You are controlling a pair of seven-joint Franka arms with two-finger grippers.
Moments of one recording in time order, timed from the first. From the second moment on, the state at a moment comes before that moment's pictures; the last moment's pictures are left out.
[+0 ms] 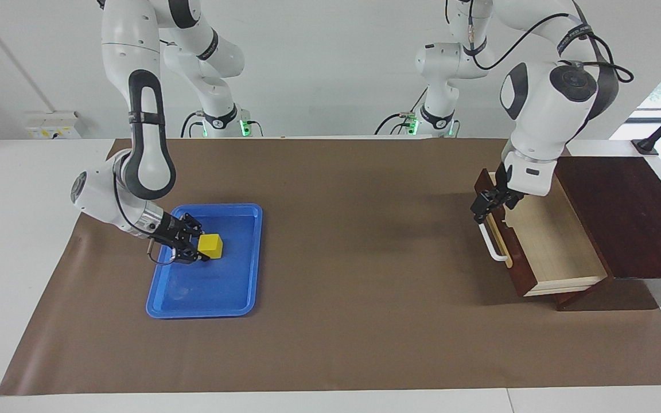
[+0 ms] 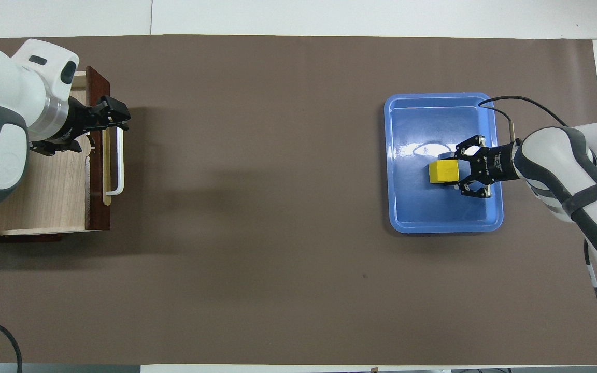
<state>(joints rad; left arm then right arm) -0.12 0.12 -0.05 -1.70 0.03 1.88 -0.64 -0.09 0.35 -0.03 -2.02 0.73 2.16 0.88</state>
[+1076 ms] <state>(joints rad) -0.12 0.08 -0.07 -1.73 0.02 1.87 -1.65 0.26 0.34 -0.02 -1.71 0.68 2.01 1.19</state>
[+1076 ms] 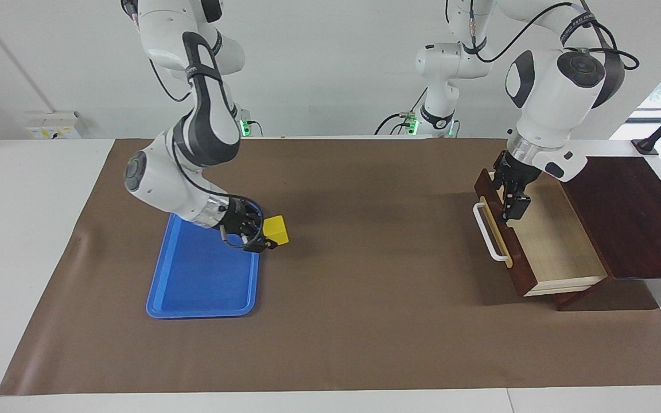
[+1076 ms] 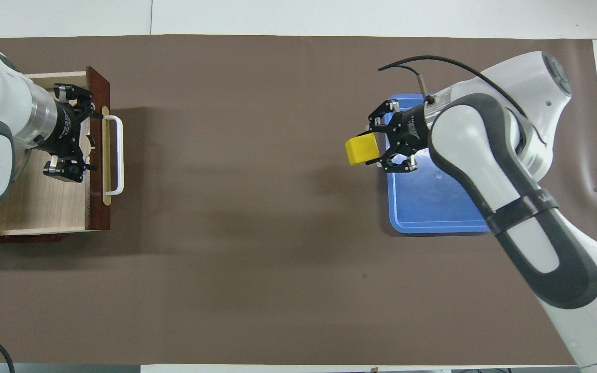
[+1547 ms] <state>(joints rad) -0.29 0.10 -0.08 -1.73 0.02 1.88 -1.95 0.47 0.37 -0.02 -1.62 0.68 2.11 1.54</state>
